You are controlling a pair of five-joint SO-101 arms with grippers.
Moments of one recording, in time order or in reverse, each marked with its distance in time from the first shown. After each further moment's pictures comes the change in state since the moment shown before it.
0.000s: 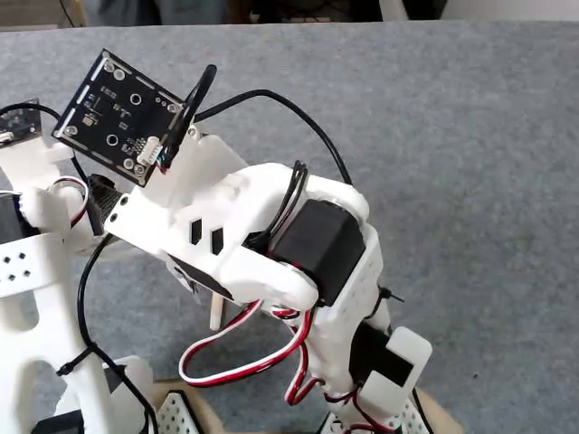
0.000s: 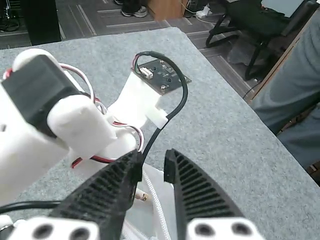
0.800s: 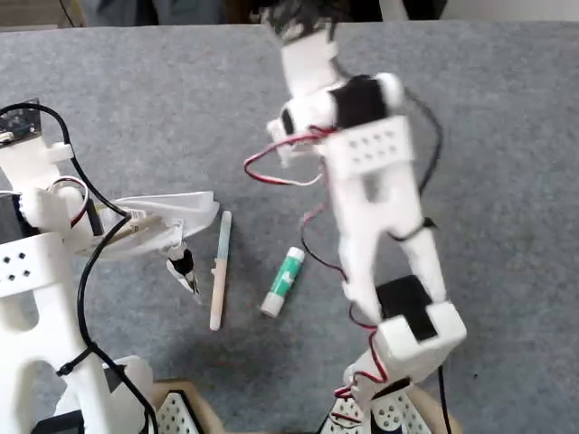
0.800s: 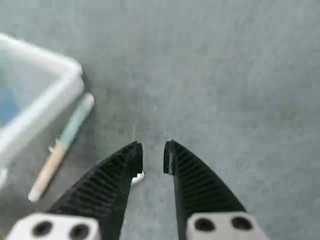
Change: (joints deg) left arm -1.0 0.0 0.0 0.0 0.0; right arm 37.5 5.4 42.6 -2.7 -4.4
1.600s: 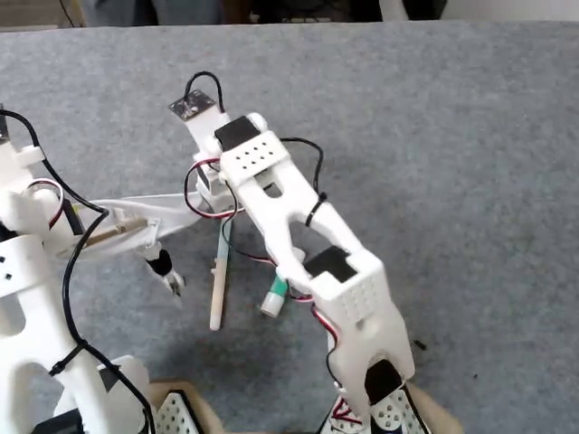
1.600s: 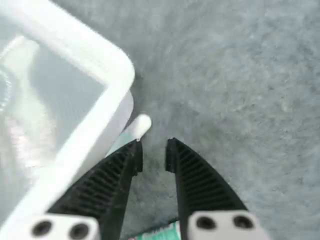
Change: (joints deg) left arm -5.7 0.0 0.1 -1.1 0.1; right arm -14.9 25.8 -5.4 -10.8 -3.9
